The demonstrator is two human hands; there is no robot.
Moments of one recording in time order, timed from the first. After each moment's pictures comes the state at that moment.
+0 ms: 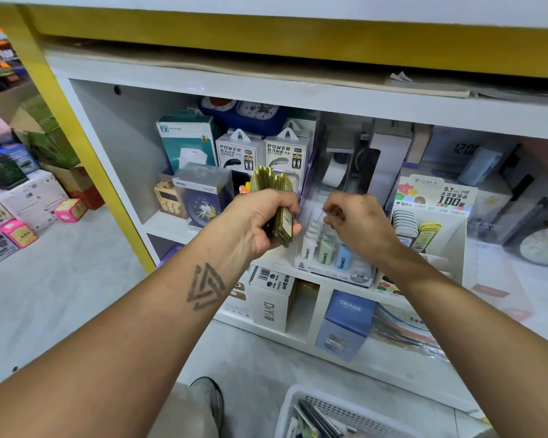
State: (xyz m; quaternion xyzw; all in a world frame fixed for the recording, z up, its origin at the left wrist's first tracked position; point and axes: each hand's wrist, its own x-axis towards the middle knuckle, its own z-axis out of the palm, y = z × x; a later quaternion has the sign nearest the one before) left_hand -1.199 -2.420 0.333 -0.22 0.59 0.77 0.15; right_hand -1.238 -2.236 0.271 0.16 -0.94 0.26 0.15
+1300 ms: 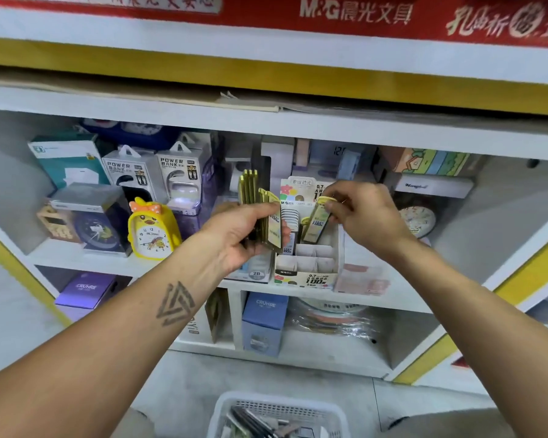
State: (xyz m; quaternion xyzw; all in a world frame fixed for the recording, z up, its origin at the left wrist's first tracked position) left_hand -1.176 -2.298 0.337 -0.09 0.56 0.79 0.22; right_hand -1.173 -2.076 0.320 0.08 -0.93 0.28 0.21
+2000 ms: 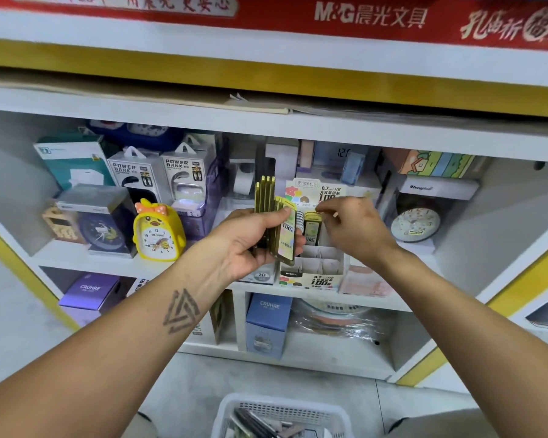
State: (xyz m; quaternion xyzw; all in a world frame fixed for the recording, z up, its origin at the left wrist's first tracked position) left_hand -1.174 -2.300 0.327 -0.05 0.55 0.79 0.27; right_hand -1.176 -2.099 0.307 0.05 -0.96 0.22 0.18
